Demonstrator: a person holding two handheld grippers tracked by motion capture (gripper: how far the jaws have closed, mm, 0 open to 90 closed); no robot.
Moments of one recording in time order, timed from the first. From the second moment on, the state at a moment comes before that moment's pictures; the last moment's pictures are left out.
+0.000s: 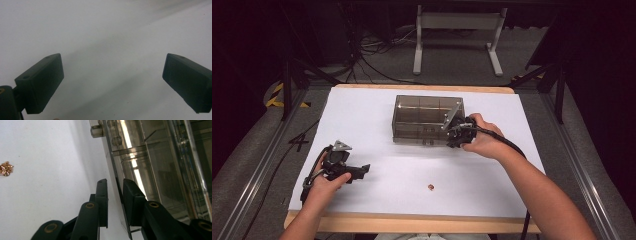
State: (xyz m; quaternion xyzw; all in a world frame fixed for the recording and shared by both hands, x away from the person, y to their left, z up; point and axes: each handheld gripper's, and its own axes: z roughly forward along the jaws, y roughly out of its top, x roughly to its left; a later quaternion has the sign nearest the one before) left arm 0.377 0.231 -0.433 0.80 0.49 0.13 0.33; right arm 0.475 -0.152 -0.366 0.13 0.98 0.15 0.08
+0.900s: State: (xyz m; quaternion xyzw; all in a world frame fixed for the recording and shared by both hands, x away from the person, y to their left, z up) left arm 0.377 0.231 -0.433 0.80 0.49 0.13 0.33; right arm 0.467 -0.143 -0.364 0.11 0.99 0.12 0.06
